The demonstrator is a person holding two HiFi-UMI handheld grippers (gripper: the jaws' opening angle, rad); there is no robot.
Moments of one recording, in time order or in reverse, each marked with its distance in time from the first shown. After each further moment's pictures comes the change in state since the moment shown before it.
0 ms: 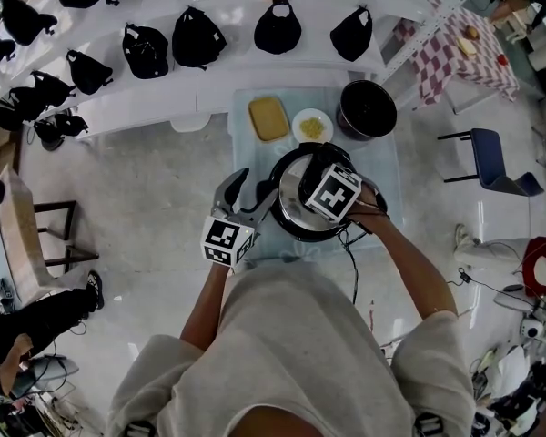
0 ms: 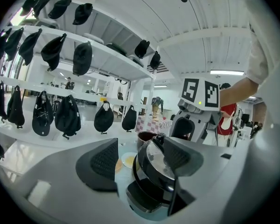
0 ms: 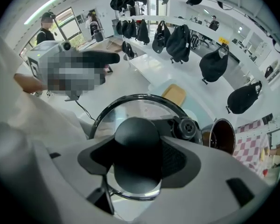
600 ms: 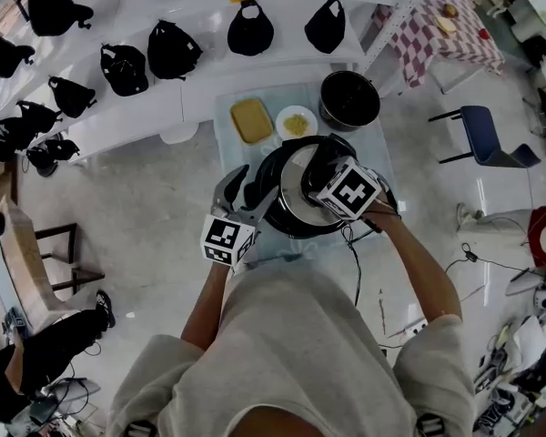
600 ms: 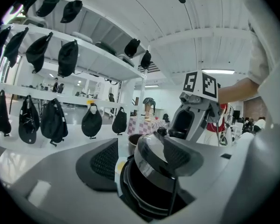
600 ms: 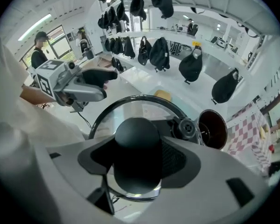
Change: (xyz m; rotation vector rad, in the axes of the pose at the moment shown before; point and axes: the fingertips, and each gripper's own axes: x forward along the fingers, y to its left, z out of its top) left arm 0.022 -0.025 0.015 0.057 -0.003 -0.097; right arm -0.043 -0.016 -0.025 0.174 -0.127 -0.044
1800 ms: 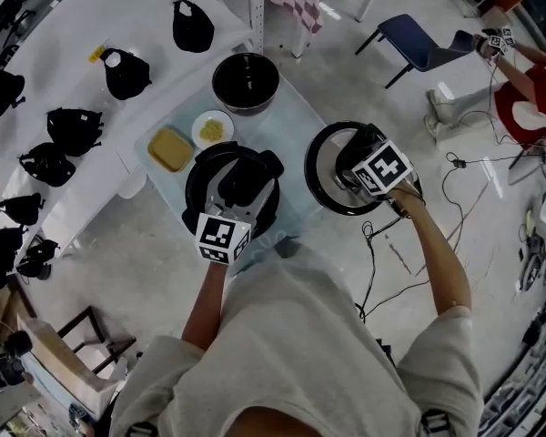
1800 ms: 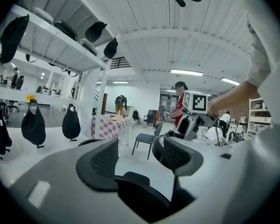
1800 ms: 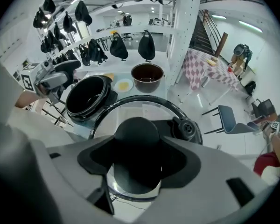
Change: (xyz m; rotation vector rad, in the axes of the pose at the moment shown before) left arm 0.114 -0.170 0.017 0.103 0.044 -0.400; right arm -0.092 -0.085 -0.280 0.618 0.017 -0.233
